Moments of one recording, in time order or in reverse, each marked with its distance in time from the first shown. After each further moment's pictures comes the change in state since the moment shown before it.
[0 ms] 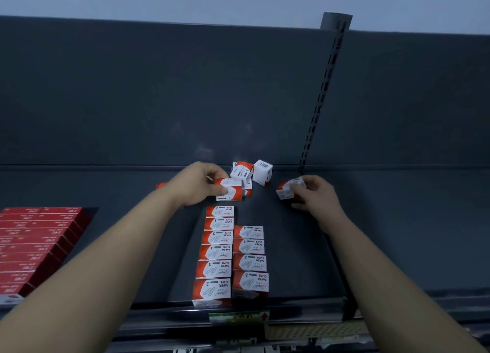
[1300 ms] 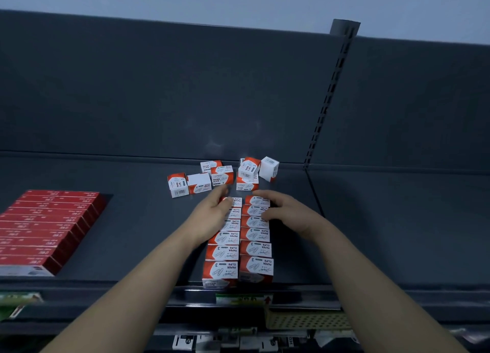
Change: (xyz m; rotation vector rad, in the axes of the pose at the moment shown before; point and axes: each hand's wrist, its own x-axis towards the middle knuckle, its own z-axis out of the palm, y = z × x) left_hand -0.071 0.001 0.059 -0.467 0.101 -0.120; right_hand -0.049 -0.016 0.039 -0.238 -0.658 0.065
